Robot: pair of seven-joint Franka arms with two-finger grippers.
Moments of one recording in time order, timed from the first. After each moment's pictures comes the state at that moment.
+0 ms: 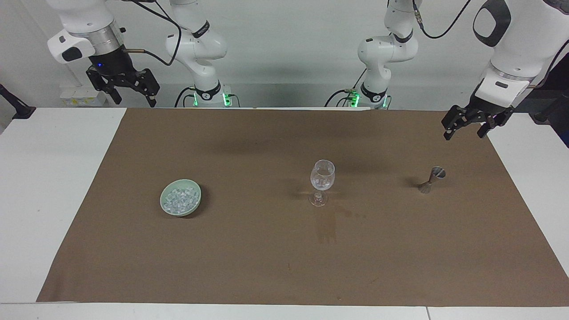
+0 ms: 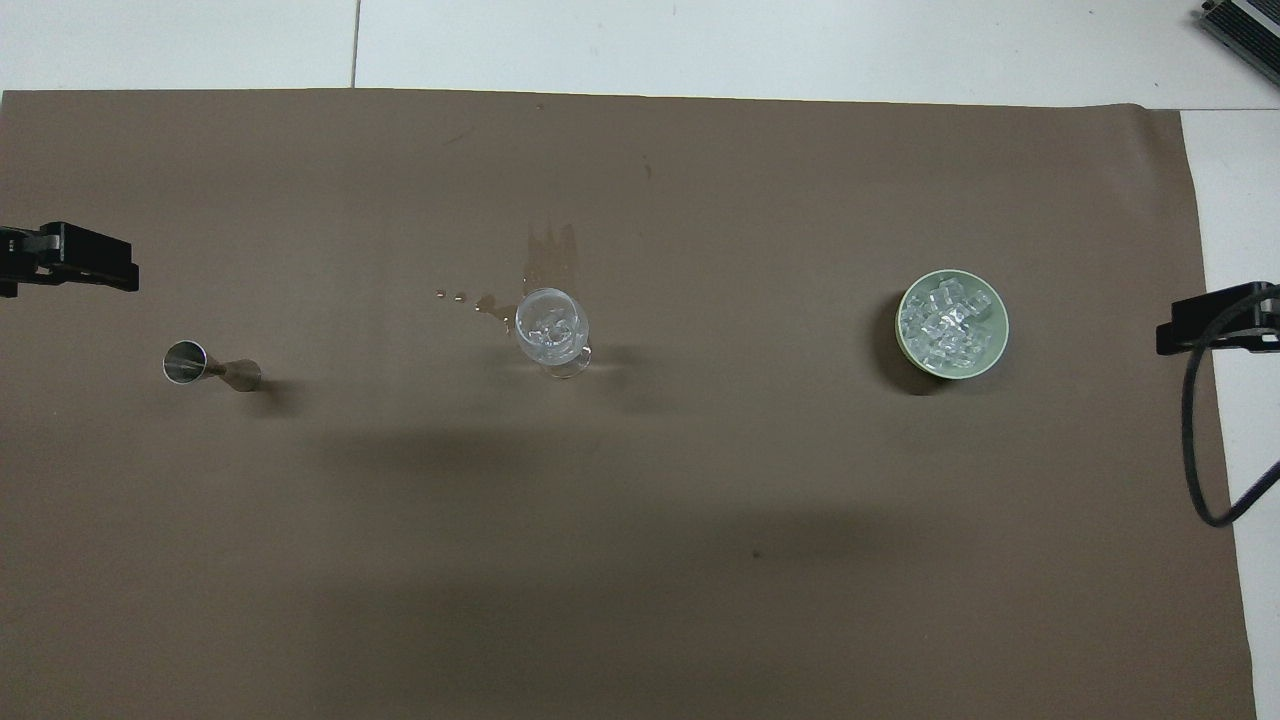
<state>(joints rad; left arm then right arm) 0.05 0.04 -0.08 -1.54 0.03 1.65 -0.03 0.04 -0.04 -0.07 -1.50 -0.01 1.46 0.08</state>
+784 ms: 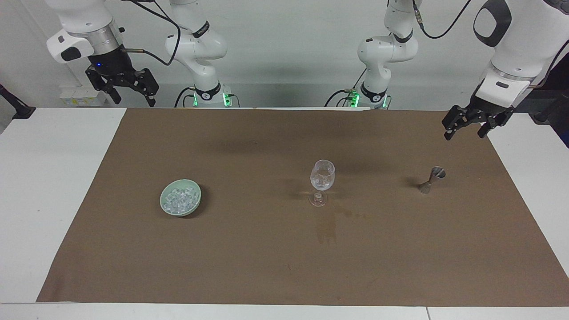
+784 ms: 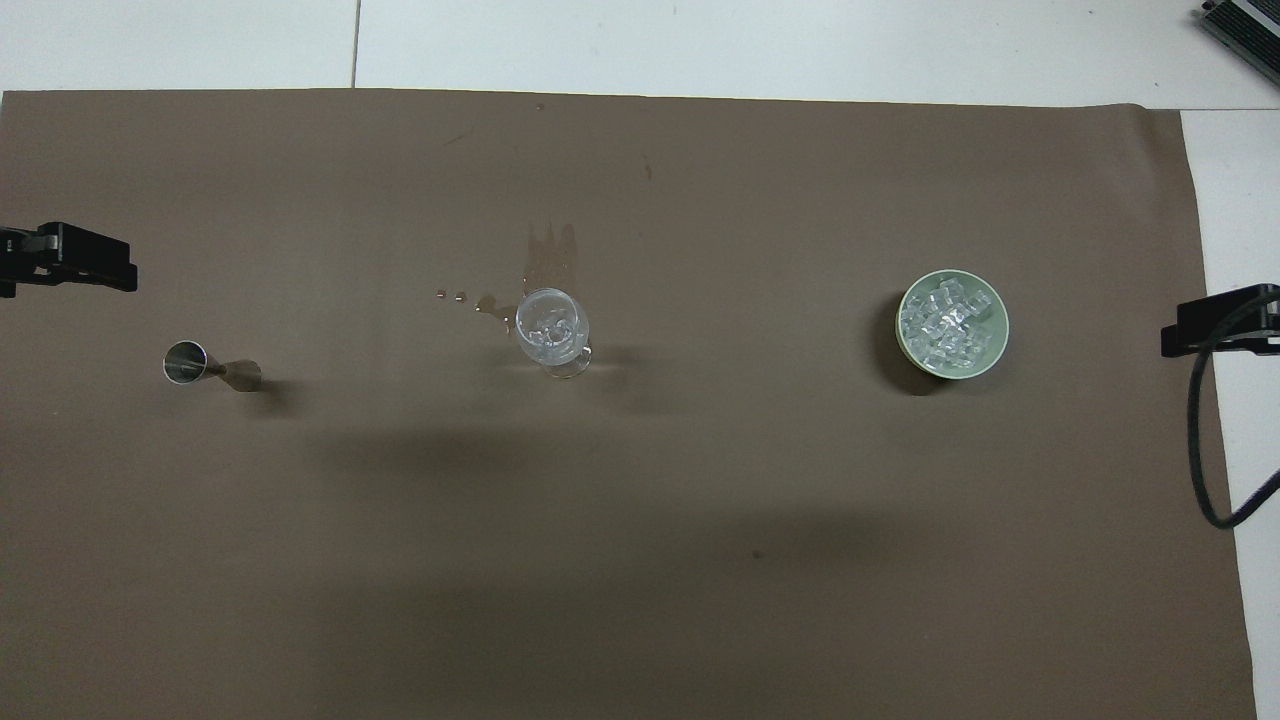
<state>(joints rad) 0.05 0.04 -0.08 -1.54 0.03 1.65 -0.03 0.05 -0.04 -0.09 -1.50 -0.01 1.45 0.08</state>
